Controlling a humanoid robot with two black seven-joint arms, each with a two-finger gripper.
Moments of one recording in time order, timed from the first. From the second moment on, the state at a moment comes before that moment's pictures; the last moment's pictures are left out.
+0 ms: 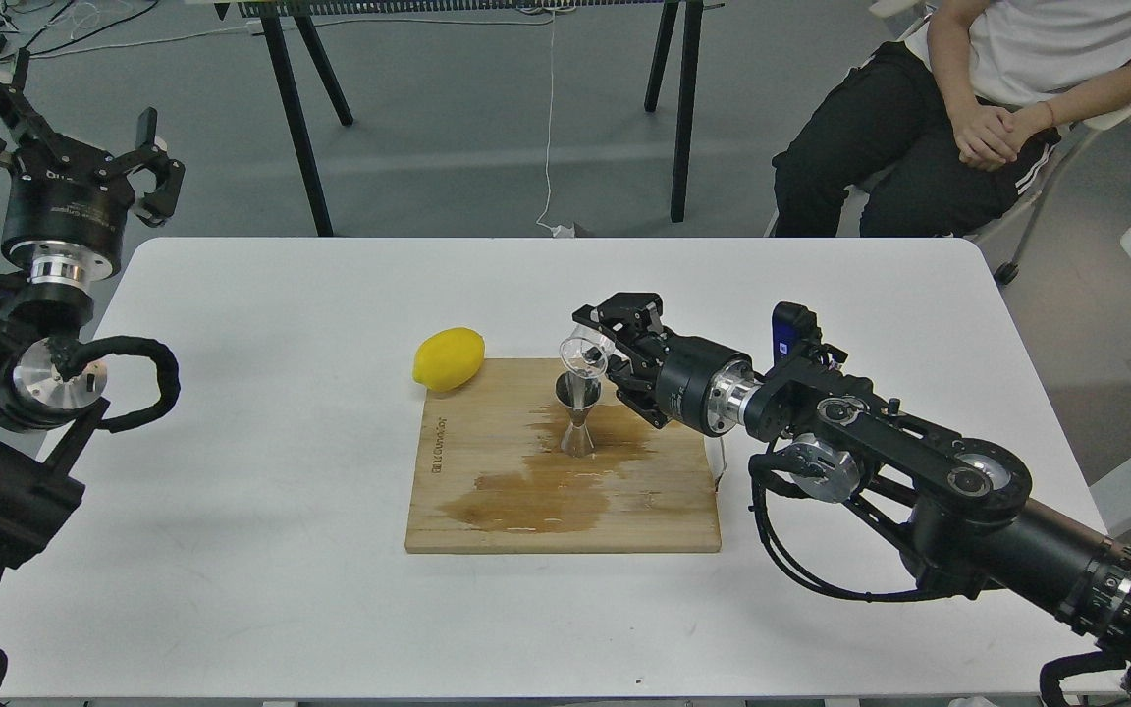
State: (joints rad) left arm -0.66 0.36 -0.97 -0.78 0.02 -0.28 -0.46; right arm 0.55 -0.25 0.64 1.26 -0.69 0.04 -0.11
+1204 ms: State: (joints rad) left arm -0.66 0.36 -0.97 -0.78 0.02 -0.28 -0.46; right arm 0.55 -0.22 0.56 1.28 -1.16 -0.04 -0.03
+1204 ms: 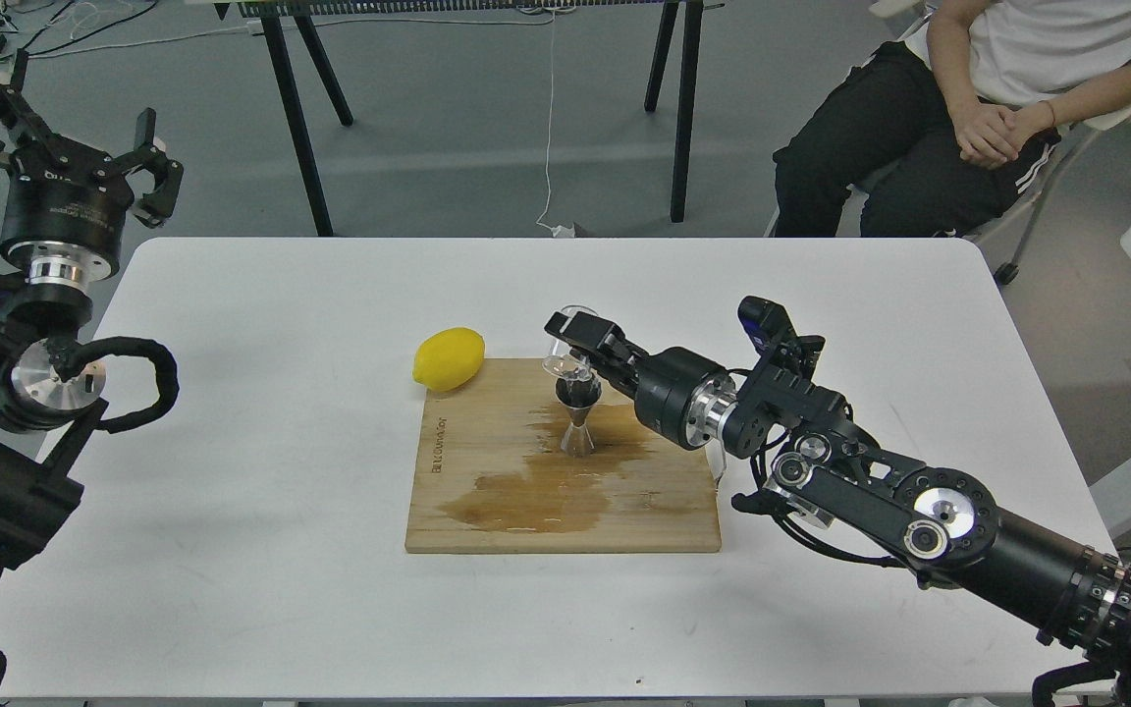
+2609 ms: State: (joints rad) left arm -0.66 0.37 -1.01 -0.78 0.01 -0.28 -0.45; right arm 0.50 -0.46 0.73 1.35 -0.45 -0.08 -0.03
